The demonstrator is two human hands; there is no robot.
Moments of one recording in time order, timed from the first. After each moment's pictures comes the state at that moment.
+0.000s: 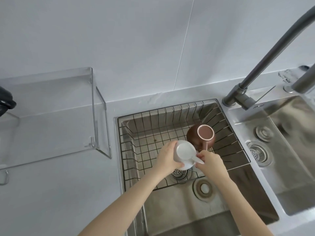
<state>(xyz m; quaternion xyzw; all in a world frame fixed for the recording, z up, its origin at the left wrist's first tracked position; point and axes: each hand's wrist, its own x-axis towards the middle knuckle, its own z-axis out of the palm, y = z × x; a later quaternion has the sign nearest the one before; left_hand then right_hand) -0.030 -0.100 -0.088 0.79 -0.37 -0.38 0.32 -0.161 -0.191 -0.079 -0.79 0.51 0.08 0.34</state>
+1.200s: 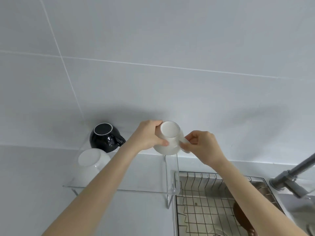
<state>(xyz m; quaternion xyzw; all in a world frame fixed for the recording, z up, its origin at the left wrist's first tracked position) 0.200 0.040 0.140 0.81 -0.38 -0.17 0.41 0.073 -0.100 0.137 -0.87 0.24 -0.13 0.40</state>
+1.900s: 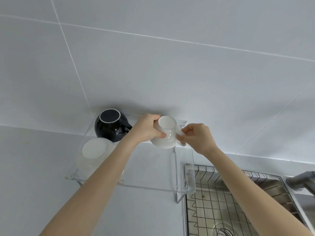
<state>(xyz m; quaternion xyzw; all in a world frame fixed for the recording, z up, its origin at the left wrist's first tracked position) 0.255 0.049 0.083 0.82 -0.33 -0.20 0.42 0.138 -0.090 0.095 -0.87 0.25 -0.07 0.41</state>
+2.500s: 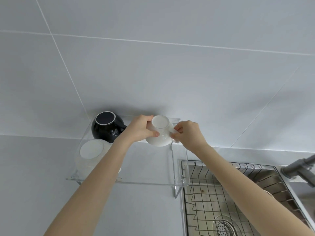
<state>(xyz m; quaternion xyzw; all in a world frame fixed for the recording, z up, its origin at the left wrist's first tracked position) 0.247 0.055 0.090 0.83 -0.34 -0.21 0.38 0.137 -0.083 0.094 -0.90 0.24 -0.07 0.36</state>
